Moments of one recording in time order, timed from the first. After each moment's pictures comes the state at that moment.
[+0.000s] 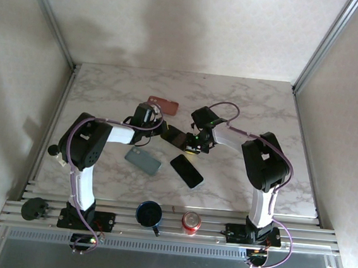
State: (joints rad) left arm -0.38 1.96 0.97 0.30 0.28 -0.68; right arm 0.61 1.95 1.24 -0.56 -0.31 0.59
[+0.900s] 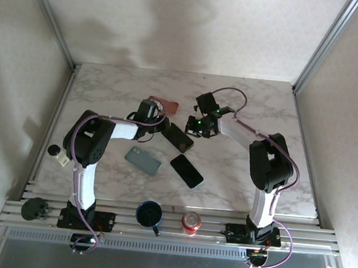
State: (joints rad) left arm -0.39 2.02 1.07 0.24 0.26 -0.68; right arm 0.54 1.91 1.41 -0.59 -0.31 0.59
